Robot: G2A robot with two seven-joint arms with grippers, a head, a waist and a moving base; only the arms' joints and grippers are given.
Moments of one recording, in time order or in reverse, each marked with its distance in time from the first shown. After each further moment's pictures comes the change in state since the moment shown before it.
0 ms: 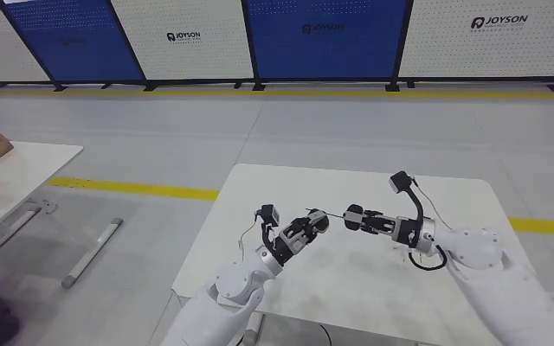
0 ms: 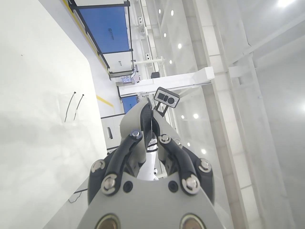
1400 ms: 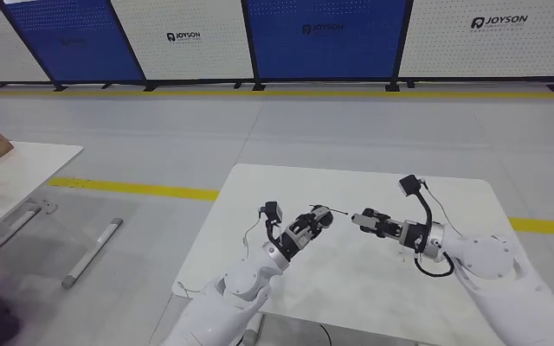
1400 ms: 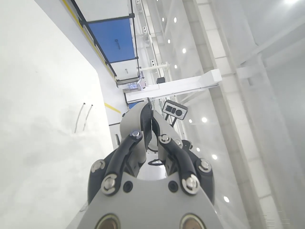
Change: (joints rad) left arm -0.058 -0.007 0.042 0.043 0.004 0.003 0.068; right arm -0.036 0.058 0.008 -0.066 -0.035 -0.010 -0.069
